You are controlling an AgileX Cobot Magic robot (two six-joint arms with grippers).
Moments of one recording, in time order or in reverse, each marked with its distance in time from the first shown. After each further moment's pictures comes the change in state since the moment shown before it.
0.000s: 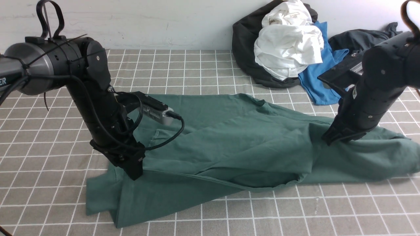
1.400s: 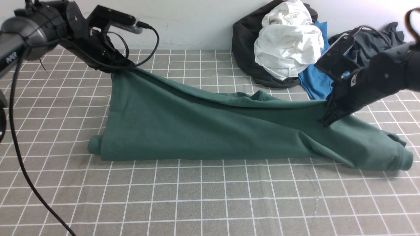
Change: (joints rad) right arm -0.084 0.104 -0.007 0.042 -0.449 -0.281; left arm 0.166 0.319 -0.561 0.073 -0.474 -0.265
